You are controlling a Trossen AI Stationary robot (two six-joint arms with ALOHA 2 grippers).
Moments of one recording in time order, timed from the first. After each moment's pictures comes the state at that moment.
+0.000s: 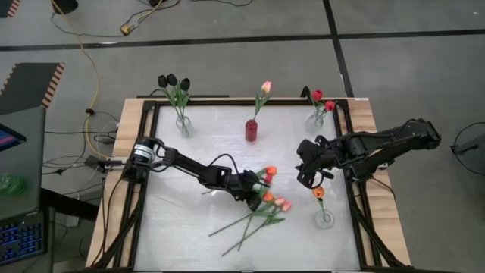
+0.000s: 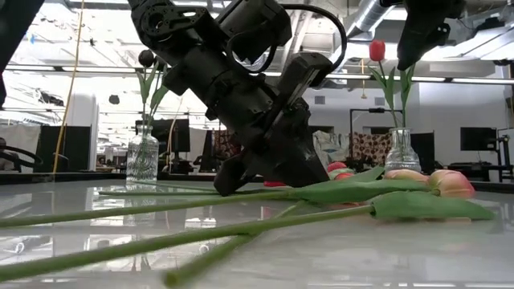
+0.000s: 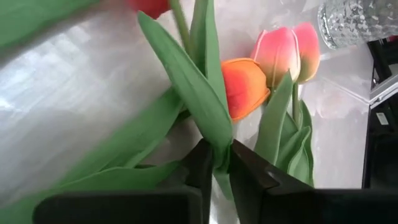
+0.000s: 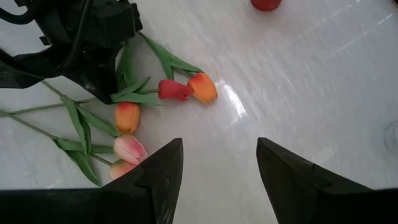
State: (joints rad) left arm -0.14 2.06 1.16 0.17 0.08 -0.95; right arm 0.24 1.17 1.13 -1.07 0.32 0.70
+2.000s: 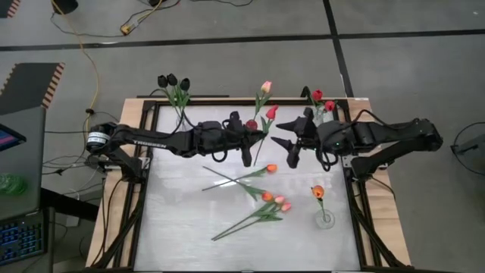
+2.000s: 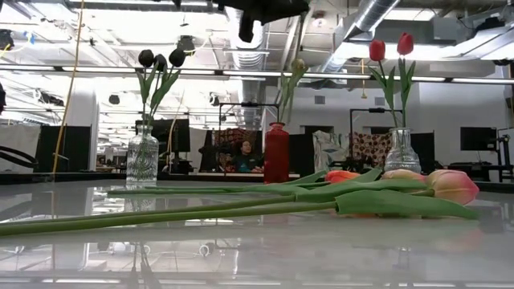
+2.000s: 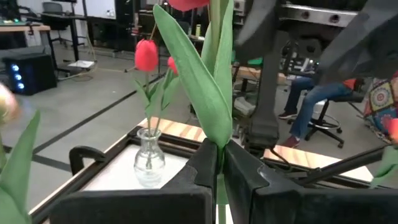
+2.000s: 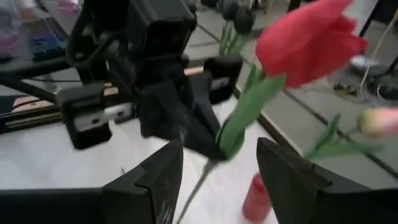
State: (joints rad) left arm 0.05 1.59 1.16 0.39 -0.22 -0.12; right arm 0.16 1.15 1.25 -0.44 0.54 0.15
